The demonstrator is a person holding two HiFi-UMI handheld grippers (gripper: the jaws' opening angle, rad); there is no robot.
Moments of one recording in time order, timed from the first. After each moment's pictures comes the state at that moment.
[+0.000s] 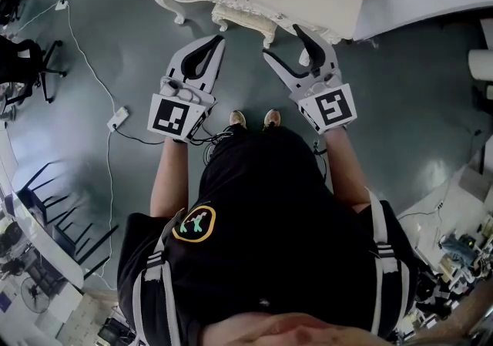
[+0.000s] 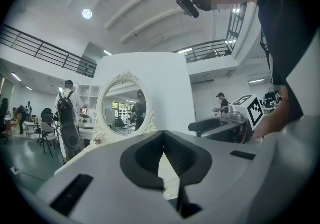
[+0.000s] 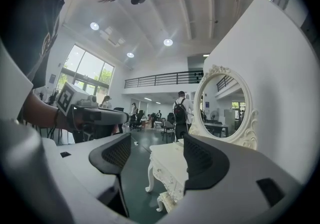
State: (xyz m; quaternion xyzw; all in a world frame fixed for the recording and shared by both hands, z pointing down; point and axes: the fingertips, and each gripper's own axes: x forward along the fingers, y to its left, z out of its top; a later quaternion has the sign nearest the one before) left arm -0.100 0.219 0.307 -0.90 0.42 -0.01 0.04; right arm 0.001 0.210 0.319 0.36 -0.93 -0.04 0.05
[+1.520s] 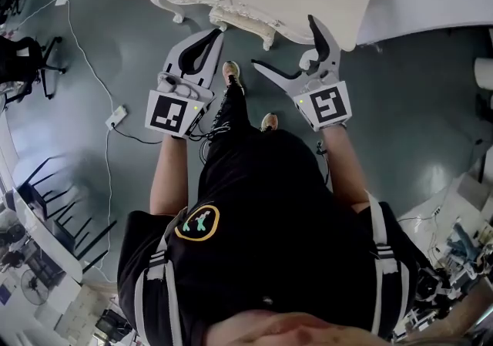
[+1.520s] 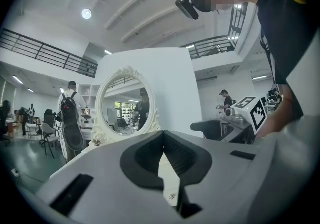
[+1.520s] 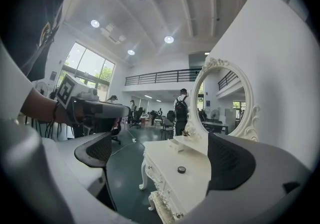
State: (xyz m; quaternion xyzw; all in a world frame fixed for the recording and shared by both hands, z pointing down) left arm -0.072 0.149 0.321 -0.90 0.44 -0.02 0.05; right arm 0.020 0.139 0.340 0.36 -0.93 -0.05 0.04
